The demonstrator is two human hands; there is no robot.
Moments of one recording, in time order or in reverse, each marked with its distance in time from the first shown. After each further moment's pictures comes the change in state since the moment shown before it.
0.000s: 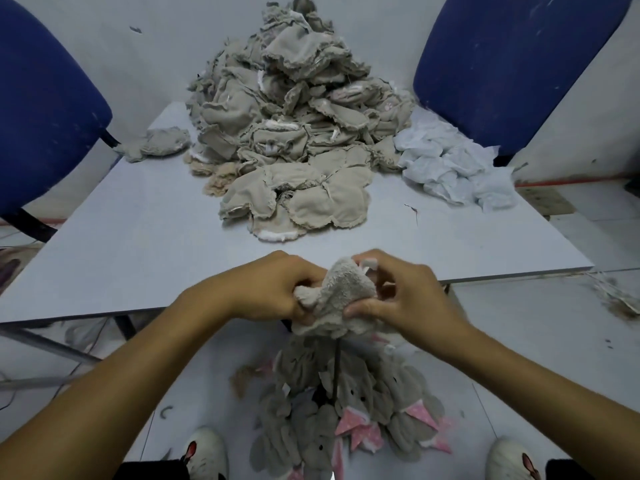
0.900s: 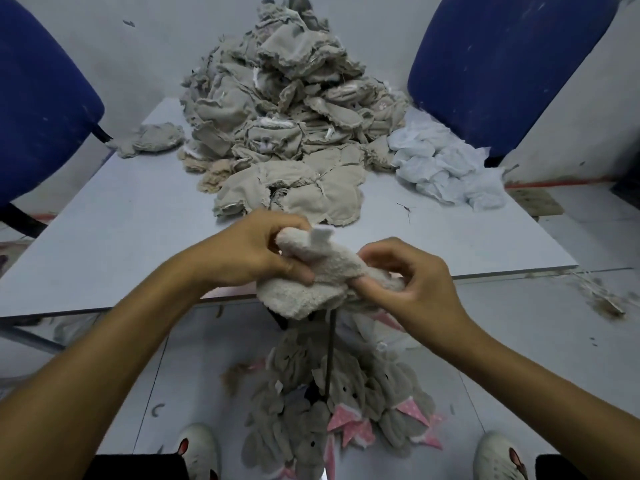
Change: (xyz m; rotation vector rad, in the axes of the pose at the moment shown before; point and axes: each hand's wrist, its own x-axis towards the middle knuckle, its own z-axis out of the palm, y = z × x) left_hand -0.010 0.008 -0.024 -0.535 0.263 0.135; right_hand -0.010 -0.005 -0.008 0.162 0.181 -0.088
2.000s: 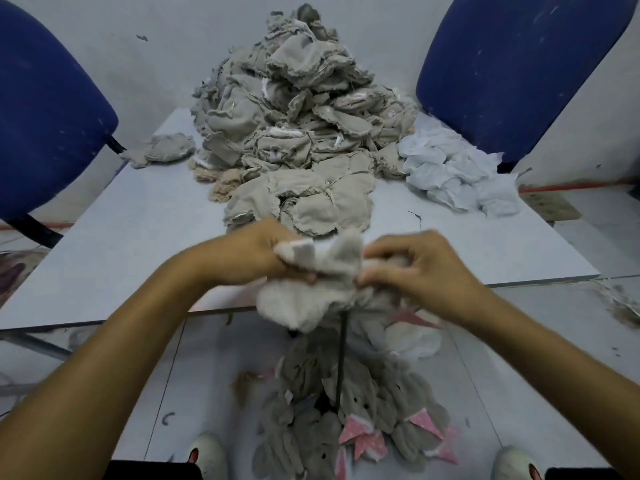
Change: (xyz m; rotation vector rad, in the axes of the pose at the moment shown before) left_hand 0.004 0.003 -0.018 0.141 -0.072 -0.137; right_hand 0.043 -0.017 -0.014 -0.031 -0.220 0.056
